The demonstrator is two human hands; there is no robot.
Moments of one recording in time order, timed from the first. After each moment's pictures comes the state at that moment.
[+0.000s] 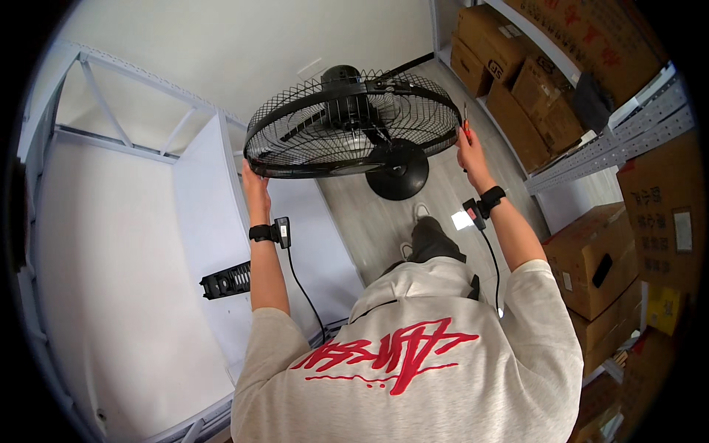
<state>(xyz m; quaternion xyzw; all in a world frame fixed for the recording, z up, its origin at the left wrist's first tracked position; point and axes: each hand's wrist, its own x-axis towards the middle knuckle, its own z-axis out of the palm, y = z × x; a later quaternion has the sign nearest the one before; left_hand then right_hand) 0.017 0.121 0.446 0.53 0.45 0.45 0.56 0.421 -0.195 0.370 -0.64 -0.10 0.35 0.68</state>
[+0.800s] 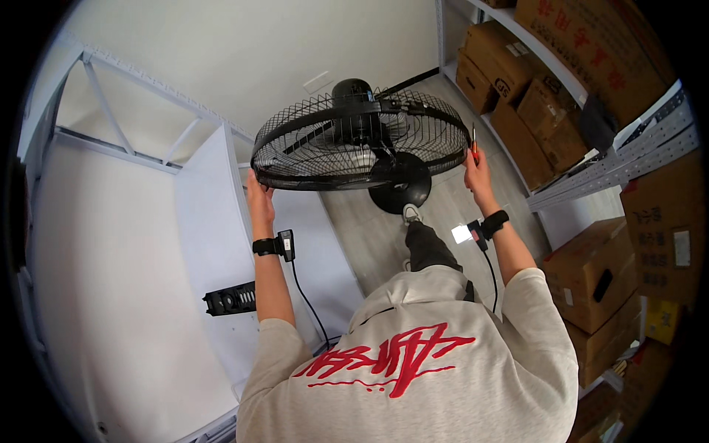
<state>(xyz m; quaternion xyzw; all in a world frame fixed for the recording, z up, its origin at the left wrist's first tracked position) 0.023 0.148 0.441 0.50 0.41 0.47 0.60 0.426 -0.181 0.348 -0.70 -0.14 0.26 0.65</state>
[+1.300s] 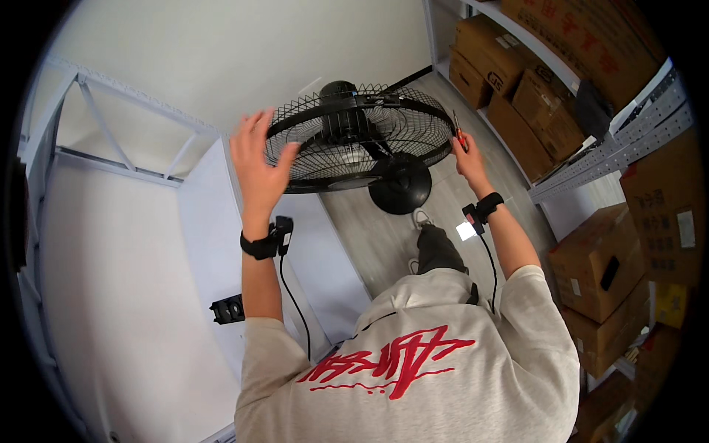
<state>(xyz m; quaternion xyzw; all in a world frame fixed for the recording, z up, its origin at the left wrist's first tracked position) 0.134 0.047 0.630 0.91 0.22 0.36 -0.02 0.435 -0.166 0.367 -0.72 -0.14 0.26 0.63</state>
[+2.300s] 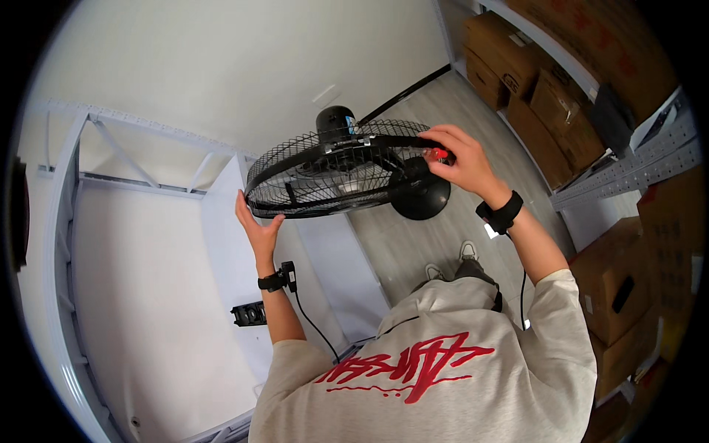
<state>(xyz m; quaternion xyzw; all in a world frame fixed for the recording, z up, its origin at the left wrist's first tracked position) 0.070 0.076 0.556 0.86 0.36 0.35 0.11 0.468 -0.160 0.503 -0.61 -0.55 0.04 0.57</state>
